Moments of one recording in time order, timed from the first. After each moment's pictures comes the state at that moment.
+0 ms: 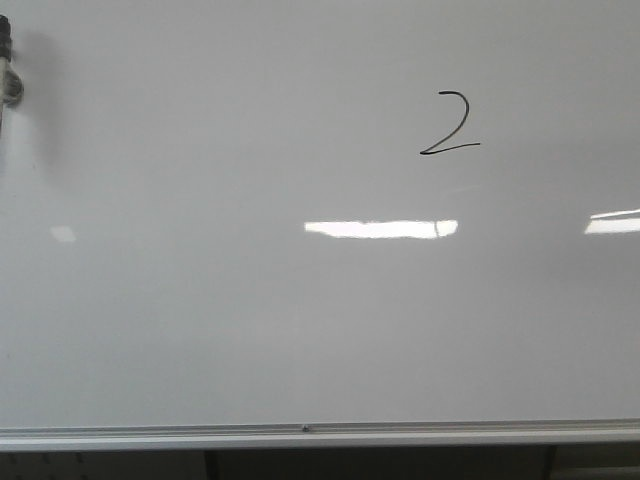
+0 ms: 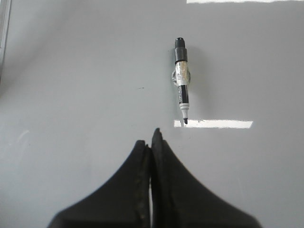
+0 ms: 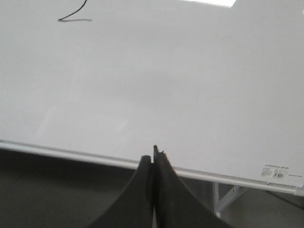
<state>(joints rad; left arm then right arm) 0.03 0.00 0.00 -0.04 0.06 0.03 0.06 0.24 -0.49 -0.04 0.73 -0.03</state>
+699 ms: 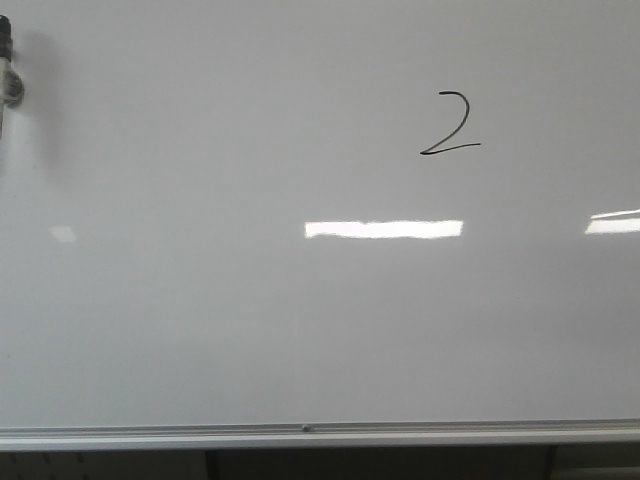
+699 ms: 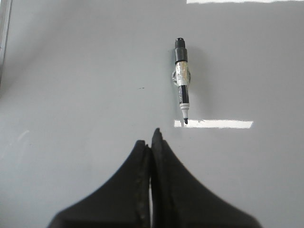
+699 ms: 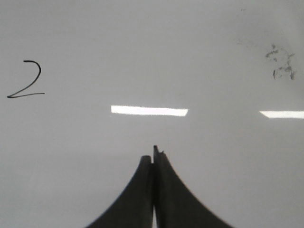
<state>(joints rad) 0.03 0.00 0.00 -0.04 0.06 0.03 -0.08 -0.01 0.03 0.01 0.04 -0.03</state>
